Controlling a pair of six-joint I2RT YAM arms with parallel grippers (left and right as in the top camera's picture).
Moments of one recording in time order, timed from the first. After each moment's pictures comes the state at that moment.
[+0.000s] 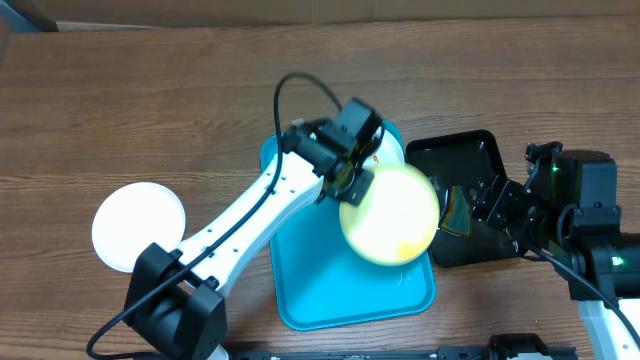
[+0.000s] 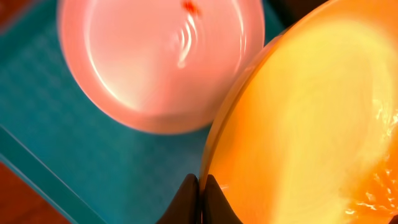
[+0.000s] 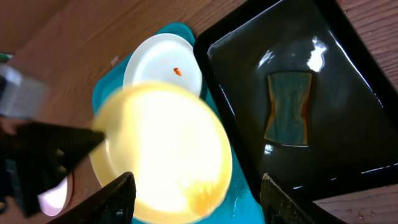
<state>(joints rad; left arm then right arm) -0.66 1.77 1.53 -1.00 0.03 -0.15 0.04 0.96 1.08 -1.06 -0.28 0.51</state>
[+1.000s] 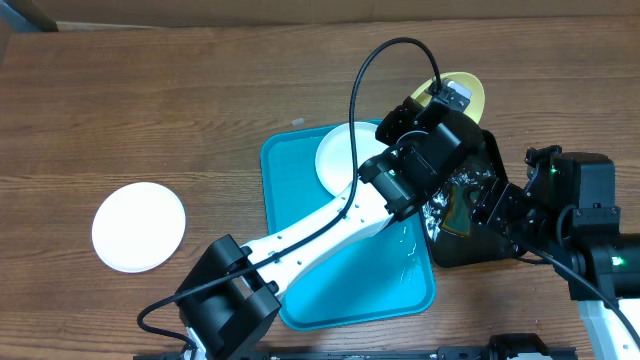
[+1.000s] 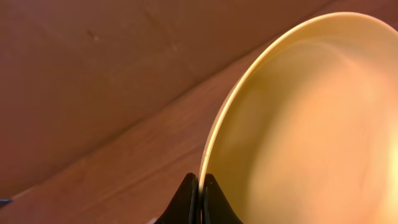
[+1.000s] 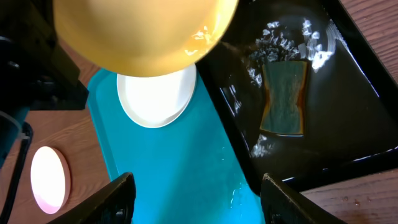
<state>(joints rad) -0.93 1.92 1.58 -0.23 -0.80 0.07 0.04 0.96 1.08 -1.09 -0.28 0.51</state>
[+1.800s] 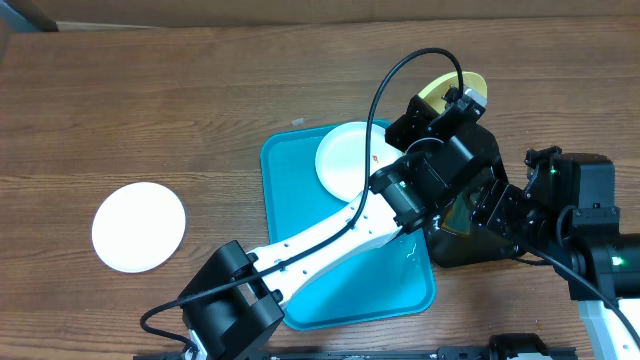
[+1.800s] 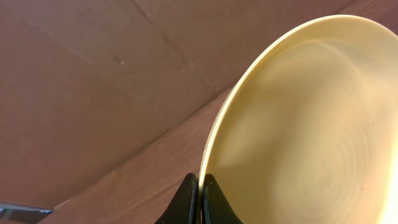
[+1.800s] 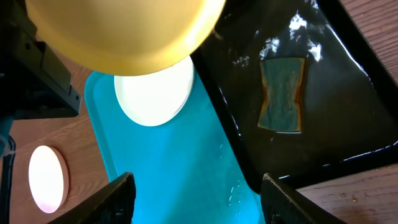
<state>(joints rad) -0.98 1.92 1.58 -0.17 -0.91 0.19 0.04 0.96 1.08 -1.10 -0.28 0.52</state>
